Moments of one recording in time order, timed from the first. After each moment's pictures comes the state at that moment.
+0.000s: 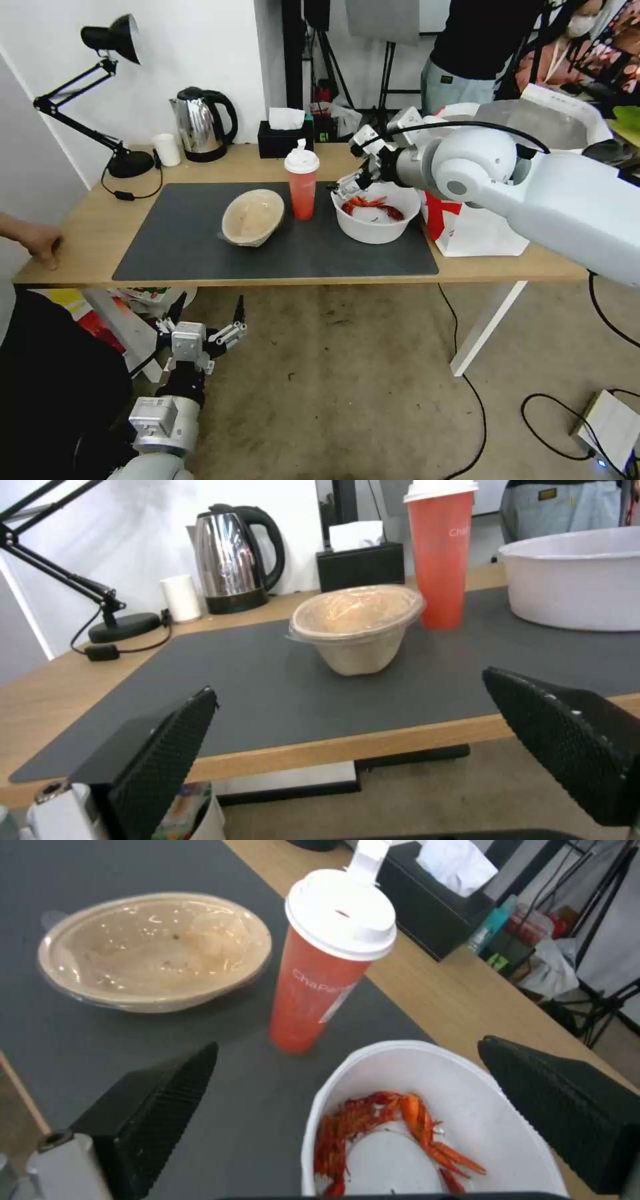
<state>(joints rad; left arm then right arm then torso) 1.80 -1.50 -0.55 -2.30 0.00 0.00 0.00 0.31 0.73 -0.80 1.81 1.17 -0.72 0.10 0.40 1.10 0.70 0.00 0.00</state>
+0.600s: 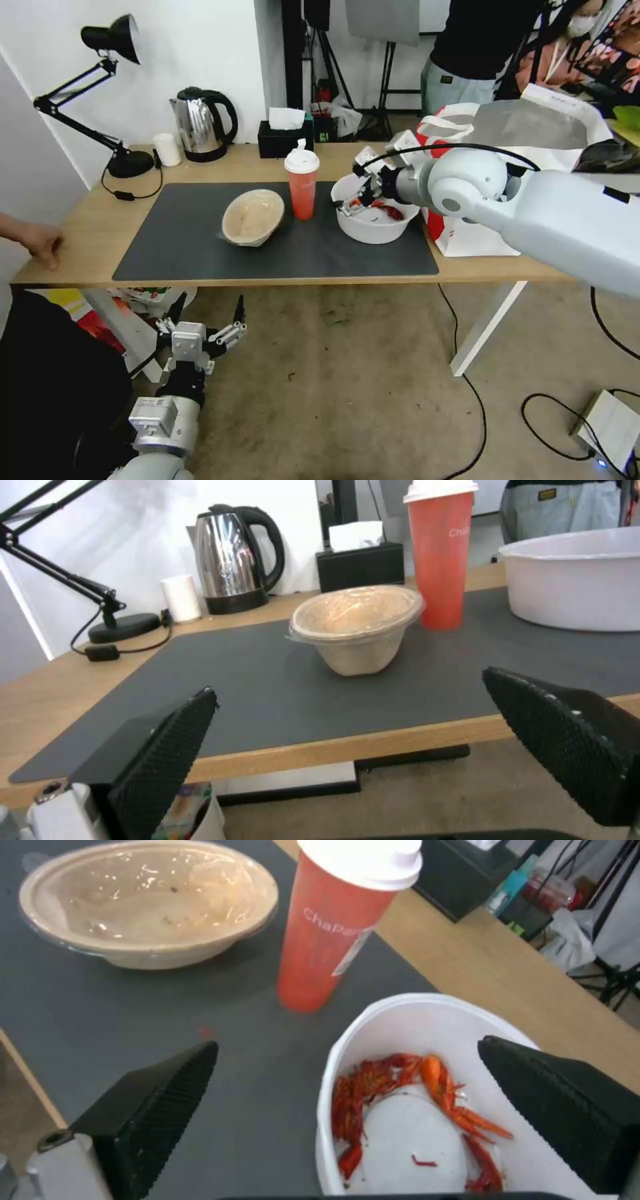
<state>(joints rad) 1.80 -1.50 -0.55 -2.30 0.00 0.00 0.00 0.25 0.72 -0.81 1.81 1.15 -0.72 0.10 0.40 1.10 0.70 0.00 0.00</state>
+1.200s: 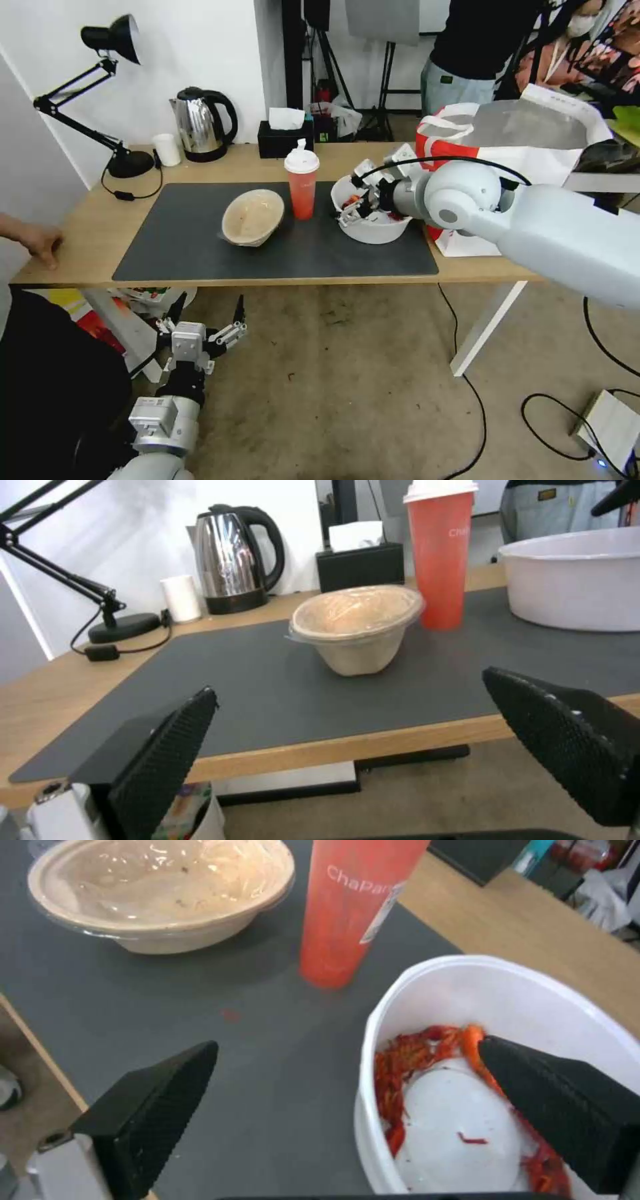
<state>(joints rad) 1.80 -1.50 -0.55 -2.30 0.00 0.00 0.00 0.19 0.73 -0.80 1.81 1.21 -0.72 0.16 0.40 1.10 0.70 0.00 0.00</state>
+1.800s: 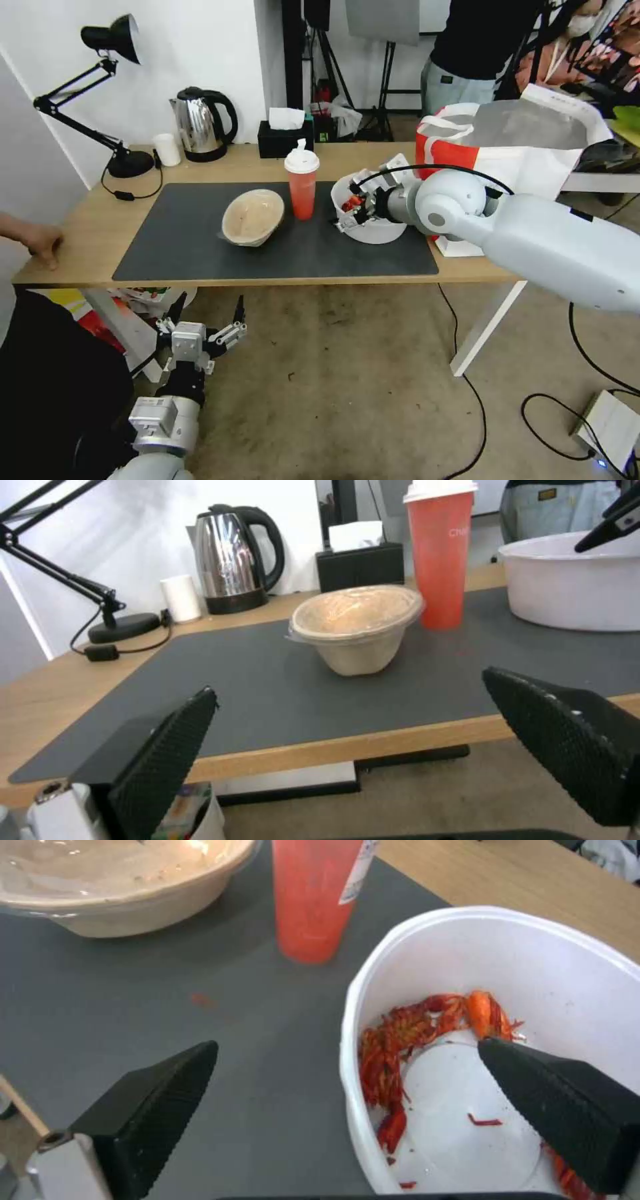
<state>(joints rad) 1.80 -1.50 -0.55 -2.30 0.00 0.00 0.00 0.14 0.78 -0.78 1.71 1.23 -0.72 0.17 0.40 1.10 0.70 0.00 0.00</state>
